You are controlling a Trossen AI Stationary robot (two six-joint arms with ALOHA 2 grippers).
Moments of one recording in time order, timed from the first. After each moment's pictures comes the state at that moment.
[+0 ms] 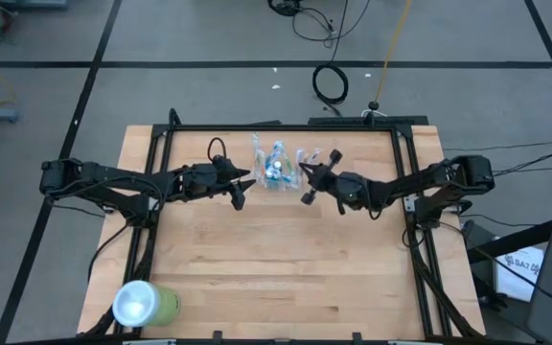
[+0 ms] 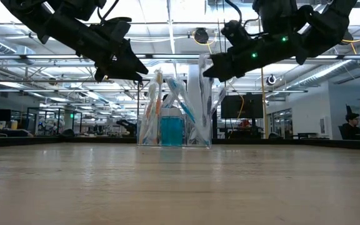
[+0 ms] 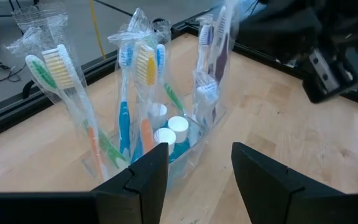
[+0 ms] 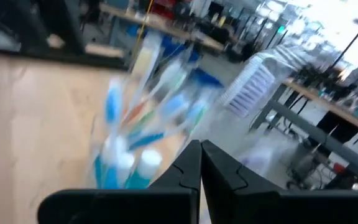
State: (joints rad) left arm 0.11 1.20 0.57 0.26 -0.29 -0.31; right arm -0.06 1.54 0.59 0.85 0.60 -0.31
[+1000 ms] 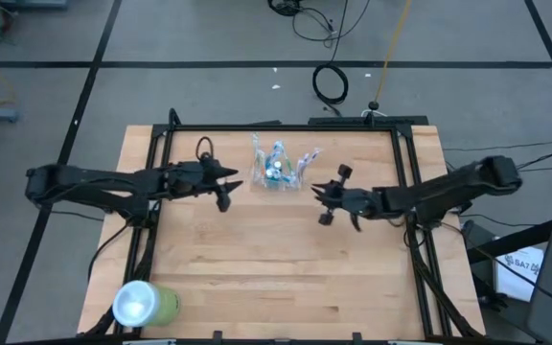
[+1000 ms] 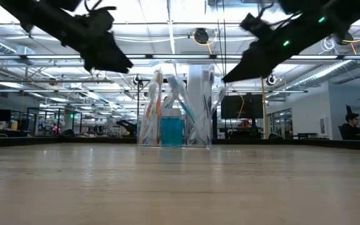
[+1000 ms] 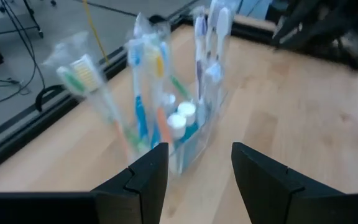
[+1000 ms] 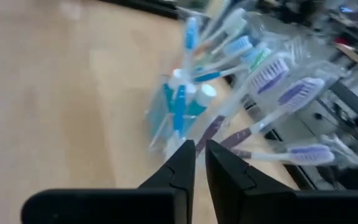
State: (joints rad) left arm 0.11 1.03 0.56 0.05 -0.27 -0.20; right arm 0.09 1.32 0.59 0.29 0.62 -0.12
